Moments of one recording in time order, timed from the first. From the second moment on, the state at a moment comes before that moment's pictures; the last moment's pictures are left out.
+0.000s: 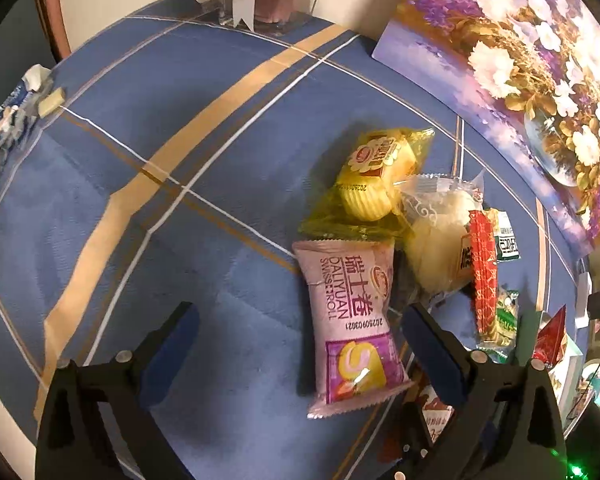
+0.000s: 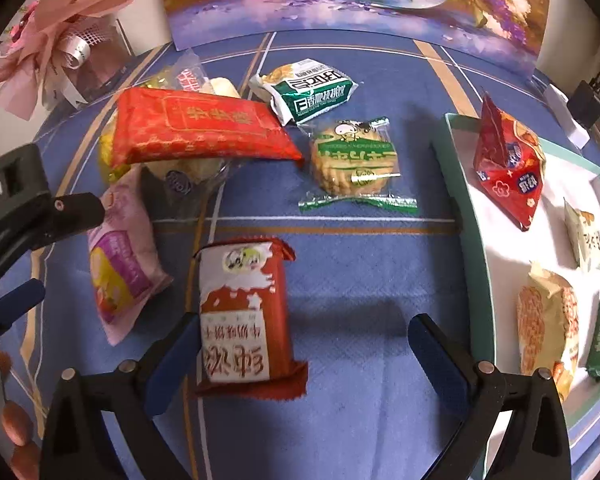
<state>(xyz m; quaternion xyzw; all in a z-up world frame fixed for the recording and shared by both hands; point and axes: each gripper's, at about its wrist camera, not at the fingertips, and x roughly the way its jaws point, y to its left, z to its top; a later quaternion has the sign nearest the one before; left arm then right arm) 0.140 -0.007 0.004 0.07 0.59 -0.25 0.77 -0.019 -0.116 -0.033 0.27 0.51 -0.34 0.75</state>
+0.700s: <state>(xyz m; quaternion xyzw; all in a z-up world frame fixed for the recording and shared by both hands) 0.127 -0.033 -0.009 0.10 0.62 -0.28 0.73 0.004 -0.120 -0.034 0.25 0.51 -0.35 0.75</state>
